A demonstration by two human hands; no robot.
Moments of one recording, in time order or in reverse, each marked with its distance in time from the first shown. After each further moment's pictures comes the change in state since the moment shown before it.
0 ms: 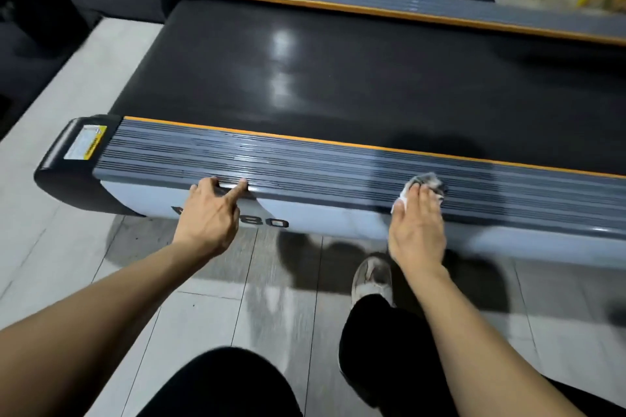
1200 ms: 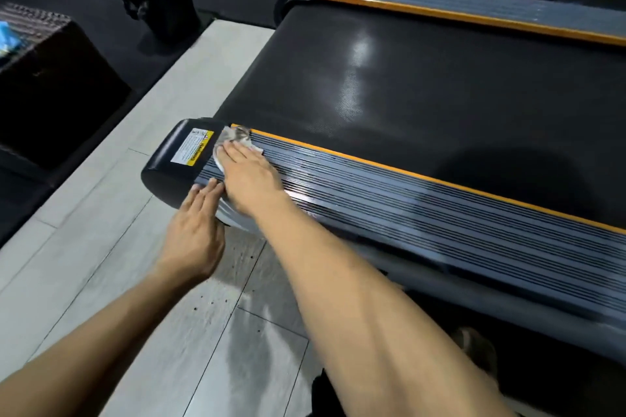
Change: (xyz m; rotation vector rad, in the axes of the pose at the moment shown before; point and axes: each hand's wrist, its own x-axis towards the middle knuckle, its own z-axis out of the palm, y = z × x) left_hand -0.014 -0.165 0.000 -0.170 0.152 -0.256; right_hand -0.007 -0.446 0.091 0.009 -0.393 -1.020
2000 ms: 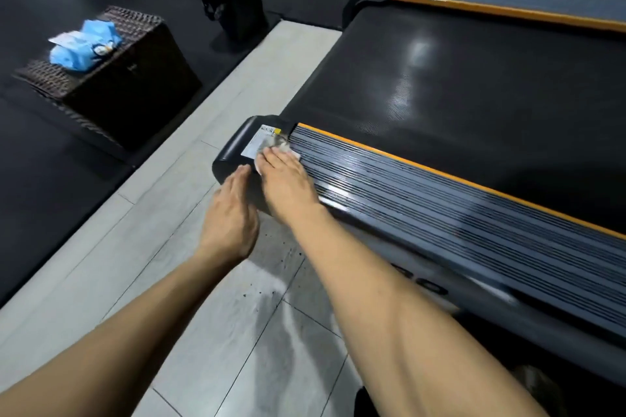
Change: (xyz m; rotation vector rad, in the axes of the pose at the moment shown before) left_hand -0.005 -0.019 -0.033 -0.176 0.103 -0.219; right_hand 0.021 -0.037 0.034 0.082 0.138 -0.095
